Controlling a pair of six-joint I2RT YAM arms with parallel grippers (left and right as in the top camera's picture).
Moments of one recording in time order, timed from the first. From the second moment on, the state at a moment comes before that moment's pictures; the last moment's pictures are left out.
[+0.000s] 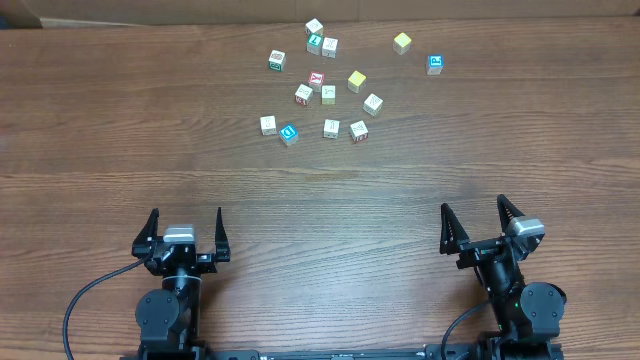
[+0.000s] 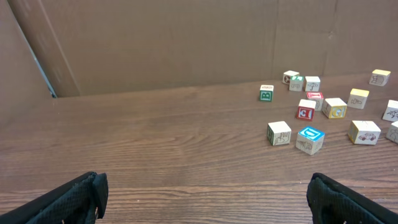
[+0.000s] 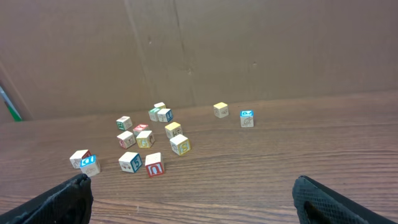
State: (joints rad) left arm -0.01 0.02 0.01 -0.07 -0.07 0.08; right arm -0.01 0.01 0.02 -0.02 -0.21 0.17
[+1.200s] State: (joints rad) left arm -0.01 0.57 0.95 -0.81 0.01 -0.08; right arm -0.01 0.01 0.02 -0.02 -0.21 0.17
